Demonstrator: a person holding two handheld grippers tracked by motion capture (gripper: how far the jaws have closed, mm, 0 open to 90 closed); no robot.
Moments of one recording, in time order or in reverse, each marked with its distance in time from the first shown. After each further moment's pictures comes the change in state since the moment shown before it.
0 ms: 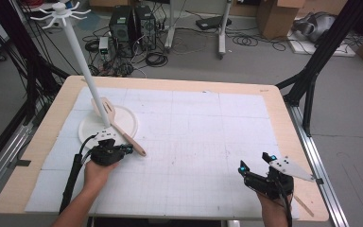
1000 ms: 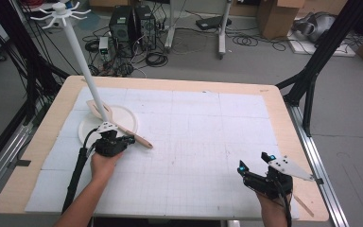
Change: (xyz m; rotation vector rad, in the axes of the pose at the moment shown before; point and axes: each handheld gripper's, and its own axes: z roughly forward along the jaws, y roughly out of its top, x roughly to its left) left arm 0.012 0.012 0.008 -0.082 0.060 -0.048; right arm 0.001 0.000 0.001 0.004 0.006 0.003
